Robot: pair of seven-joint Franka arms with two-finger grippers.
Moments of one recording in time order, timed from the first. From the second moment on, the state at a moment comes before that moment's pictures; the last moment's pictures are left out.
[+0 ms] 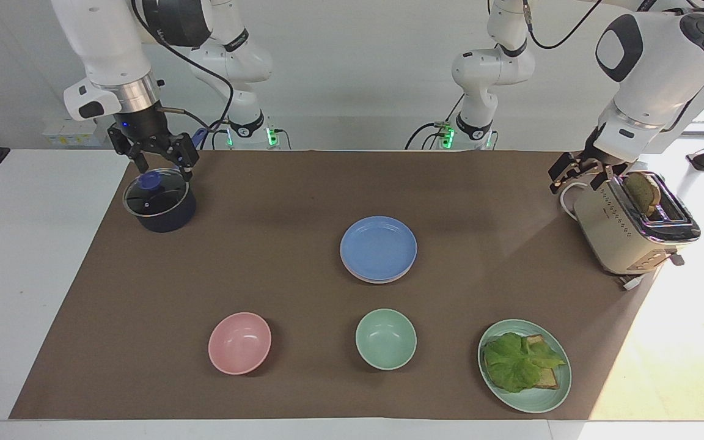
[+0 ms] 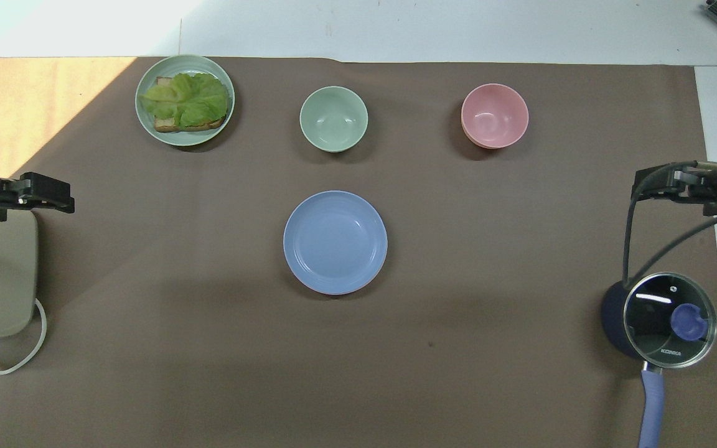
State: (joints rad) left arm 0.04 0.00 -0.07 -1.69 -0.03 1.67 -0.08; right arm -0.03 -0.05 0.05 -1.64 -0.05 1.66 0.24
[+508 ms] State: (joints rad) left arm 0.04 0.00 -0.07 -1.69 -0.03 1.67 -0.08; right arm -0.03 -0.04 0.05 -1.56 -0.04 1.56 0.22
